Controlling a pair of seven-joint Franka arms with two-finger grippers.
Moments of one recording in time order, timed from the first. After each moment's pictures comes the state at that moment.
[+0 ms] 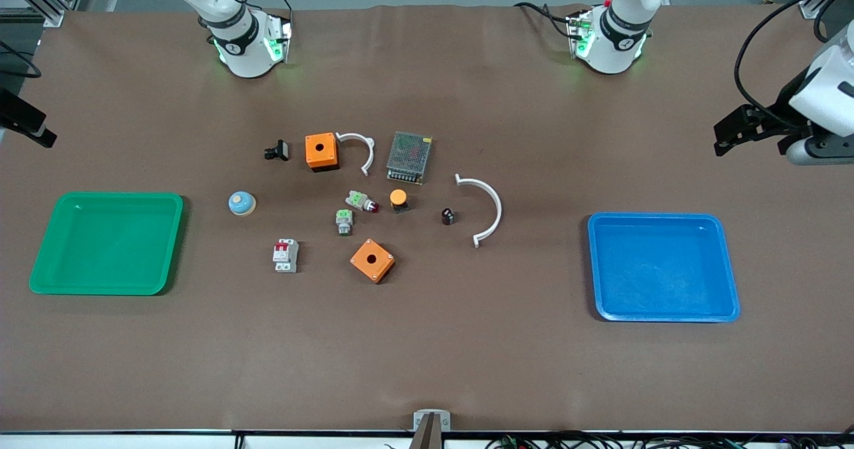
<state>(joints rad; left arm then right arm) 0.01 0.03 -0.12 -1.54 0.04 1.55 -0.09 0.00 0.04 -0.07 -1.38 0.02 1.47 0.05</state>
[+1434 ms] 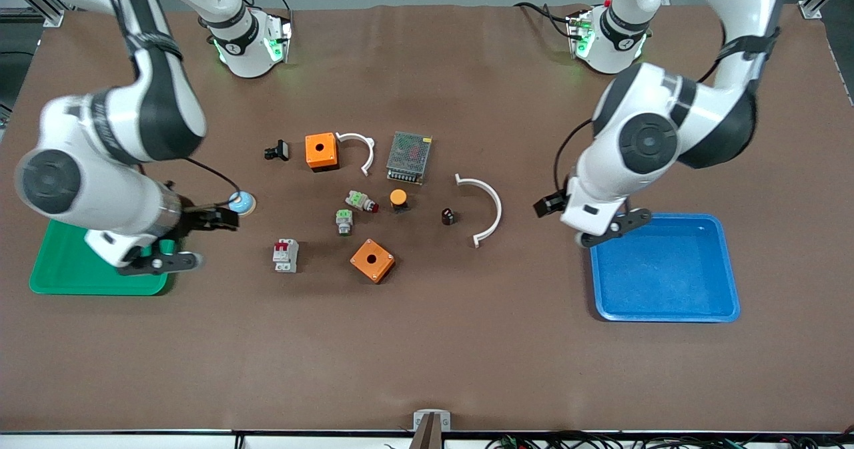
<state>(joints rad) -0.24 0.37 -0.25 -1.61 0.03 1.85 -0.90 0.25 0.38 -0.06 -1.59 0.04 1.85 0.09</state>
